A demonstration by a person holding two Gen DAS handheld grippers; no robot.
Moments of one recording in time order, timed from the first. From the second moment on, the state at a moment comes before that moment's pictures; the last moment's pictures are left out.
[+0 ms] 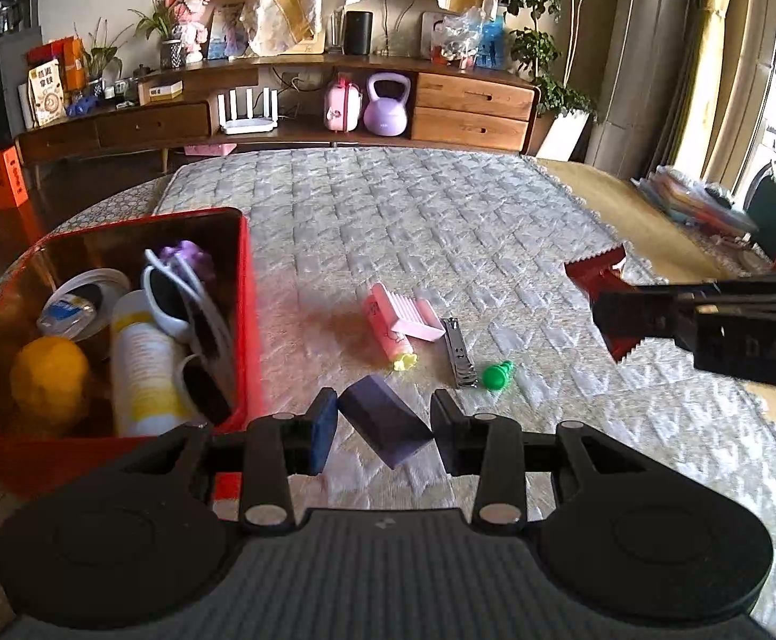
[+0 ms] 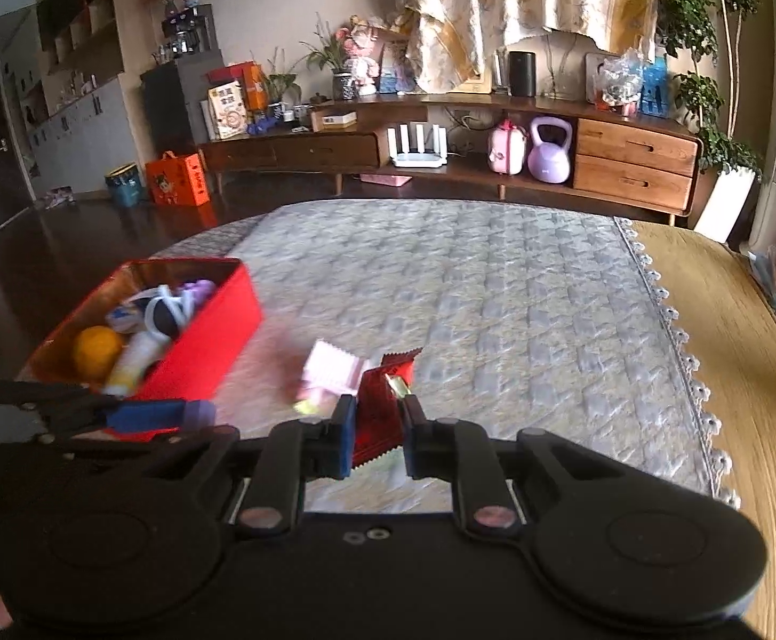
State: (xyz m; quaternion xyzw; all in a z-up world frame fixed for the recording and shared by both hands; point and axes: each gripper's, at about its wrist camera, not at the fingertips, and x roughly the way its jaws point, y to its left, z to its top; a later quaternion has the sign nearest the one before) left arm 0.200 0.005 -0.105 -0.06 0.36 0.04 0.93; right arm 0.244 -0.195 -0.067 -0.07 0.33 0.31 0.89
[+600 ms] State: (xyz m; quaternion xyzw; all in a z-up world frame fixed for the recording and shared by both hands) left arm 0.154 0.051 -0.046 -0.08 0.33 0.04 0.94; right arm 0.184 -0.147 -0.024 -0.08 0.30 0.37 0.87
